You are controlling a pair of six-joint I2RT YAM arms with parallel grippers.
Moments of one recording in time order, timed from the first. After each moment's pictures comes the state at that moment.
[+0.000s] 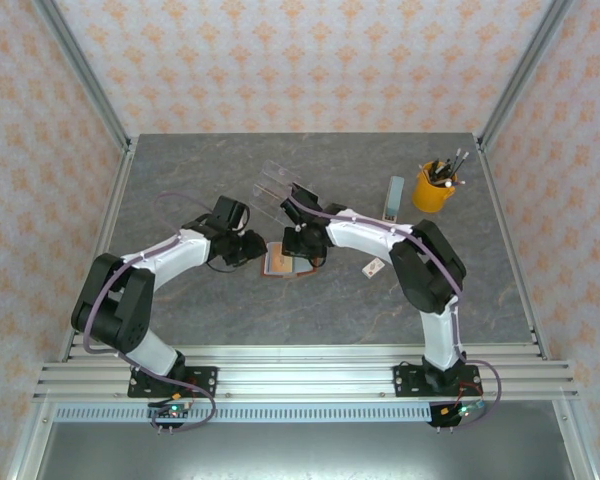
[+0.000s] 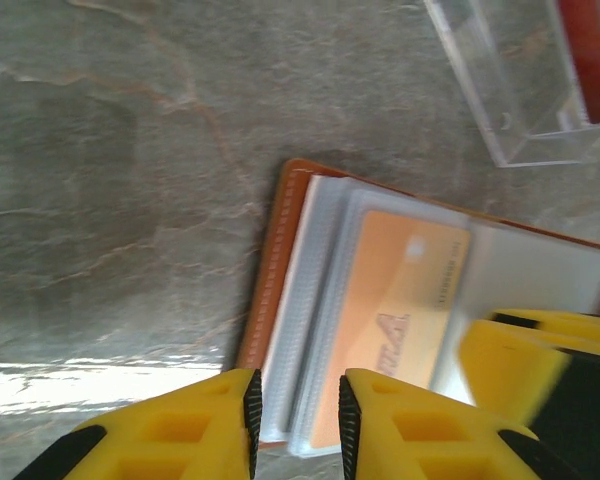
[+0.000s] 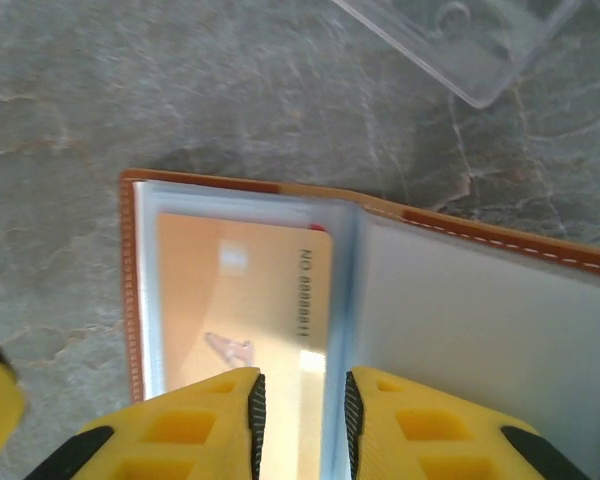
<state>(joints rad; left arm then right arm) -0.33 1.57 0.89 -0.39 0.27 -0.77 0.75 1.99 1.41 -0.57 -0.14 0.79</state>
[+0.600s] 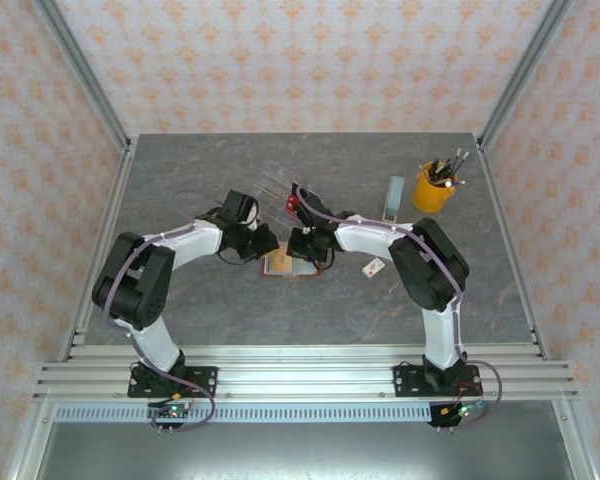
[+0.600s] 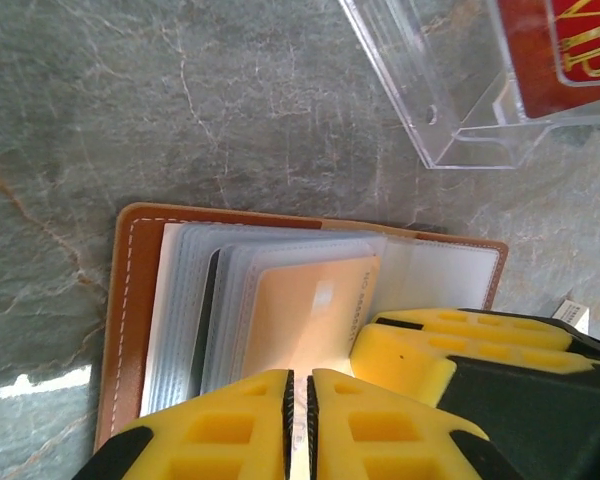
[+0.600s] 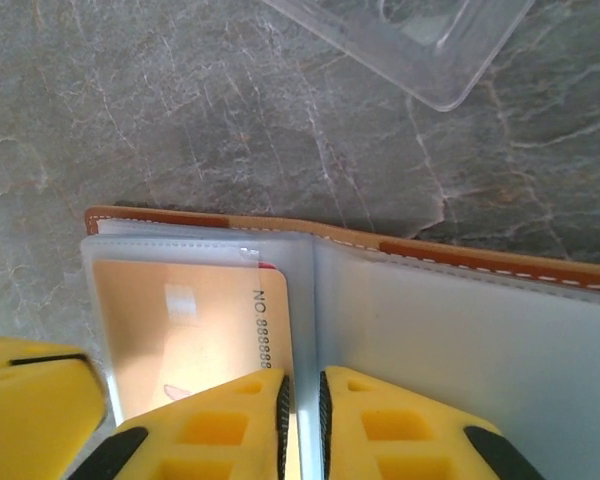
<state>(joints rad) -0.33 1.74 0.98 -0.30 0.43 -0.77 0.70 1.99 1.28 -0.36 -0.25 0.87</state>
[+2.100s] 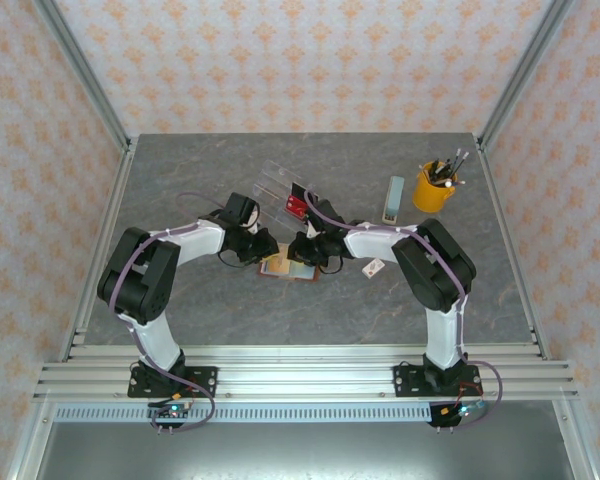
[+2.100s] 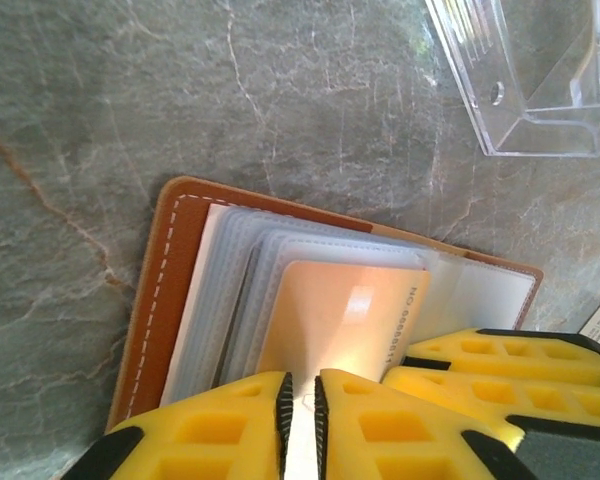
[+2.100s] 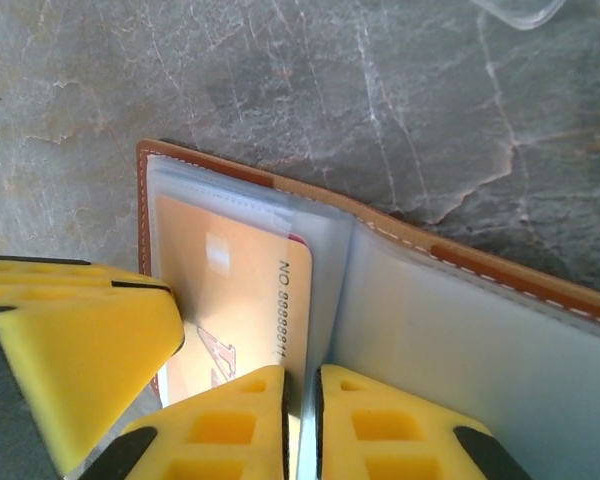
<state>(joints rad) -0.33 1.77 0.98 -0.32 0.43 -0.75 0.67 1.96 1.15 -0.17 -0.43 0.85</state>
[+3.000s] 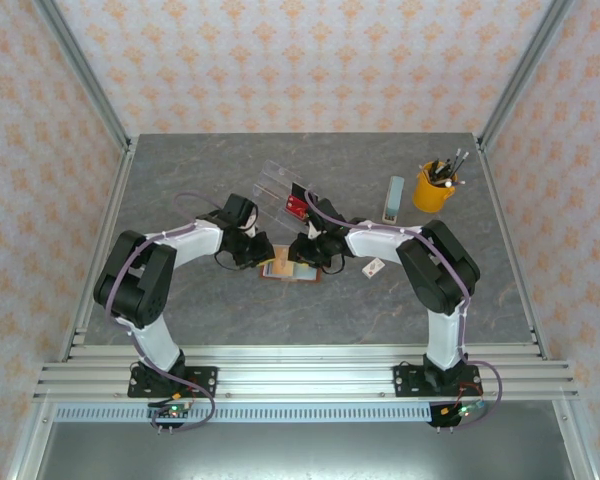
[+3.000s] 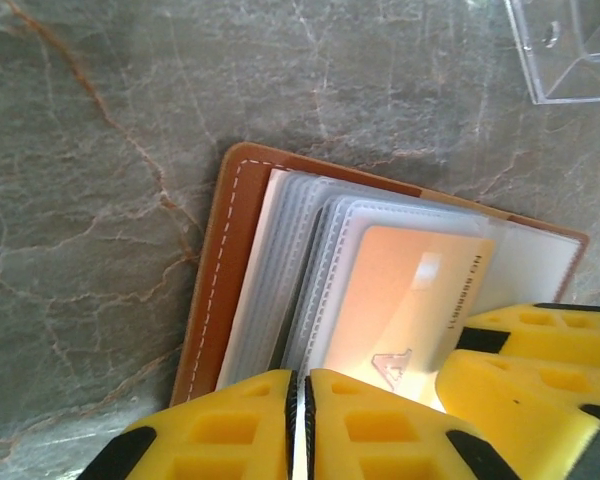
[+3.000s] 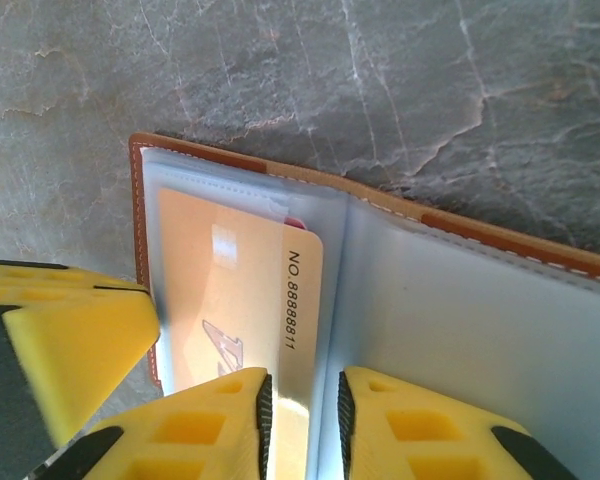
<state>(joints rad) -0.33 1.75 0.98 -0.42 0.42 -0.72 0.67 1.93 1.16 -0.25 -0.42 0.82</state>
